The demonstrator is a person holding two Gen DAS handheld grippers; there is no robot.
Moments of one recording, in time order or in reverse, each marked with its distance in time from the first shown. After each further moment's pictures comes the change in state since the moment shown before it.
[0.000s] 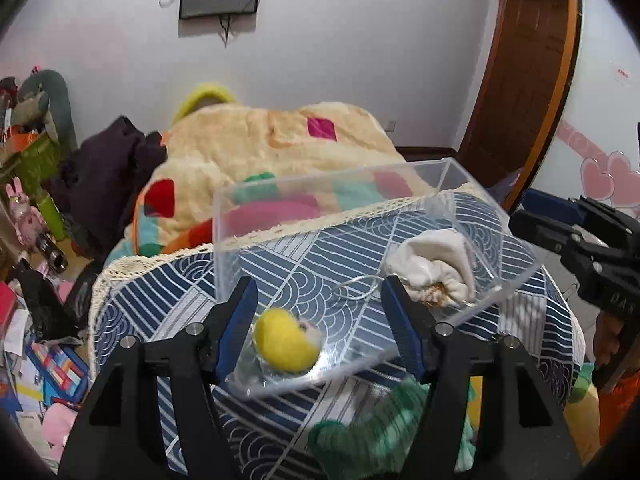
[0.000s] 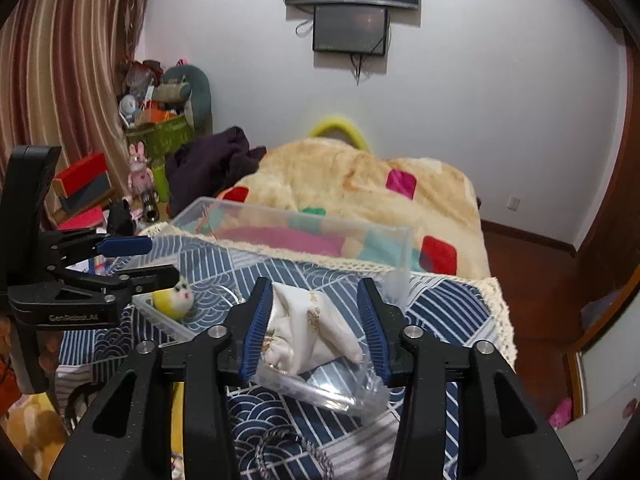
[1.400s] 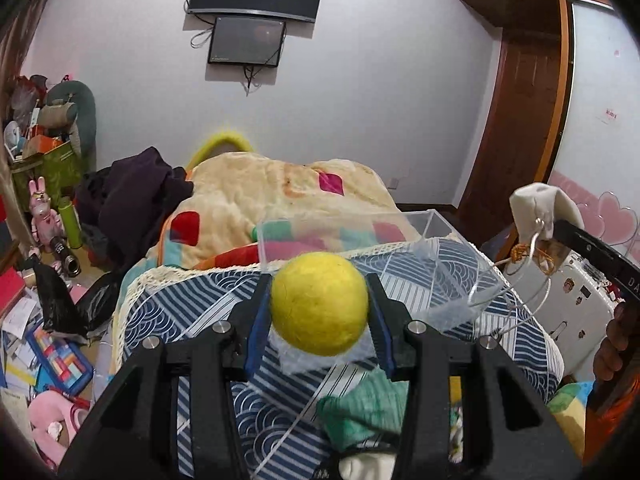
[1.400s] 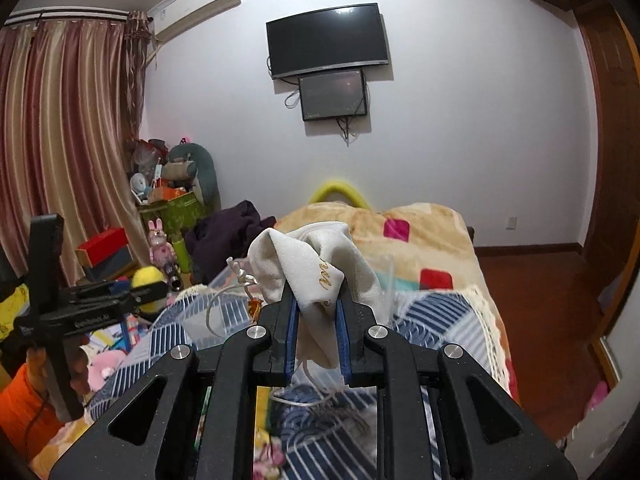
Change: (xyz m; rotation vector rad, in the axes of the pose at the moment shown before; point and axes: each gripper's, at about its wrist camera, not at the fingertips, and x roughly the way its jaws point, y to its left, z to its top) left arm -0.070 0.012 -0.022 -0.082 -0.201 -0.008; right arm -0.072 0.003 -0.018 0.127 -0.240 0.039
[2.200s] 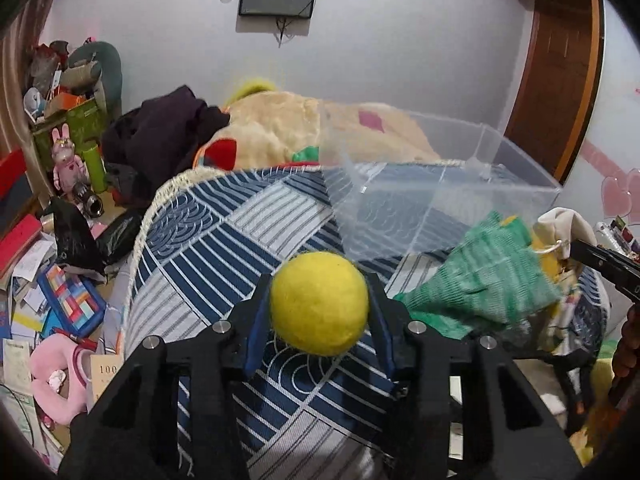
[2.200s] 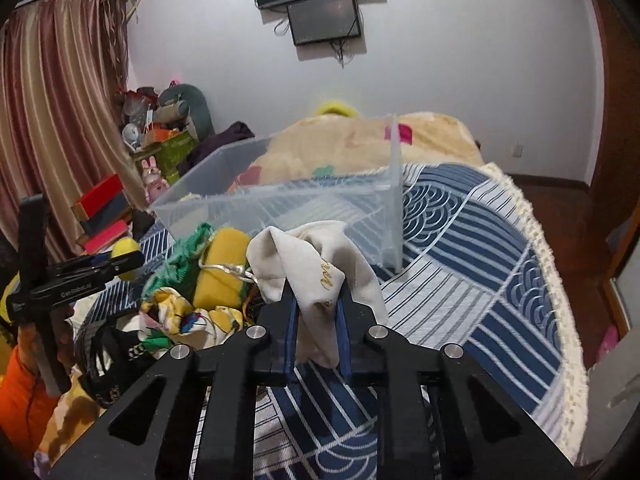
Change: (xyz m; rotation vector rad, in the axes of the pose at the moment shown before) left arm 0.005 0.037 -0.090 -0.033 0.128 0.102; right arm 0.015 -0.014 -0.087 0.070 0.234 0.014
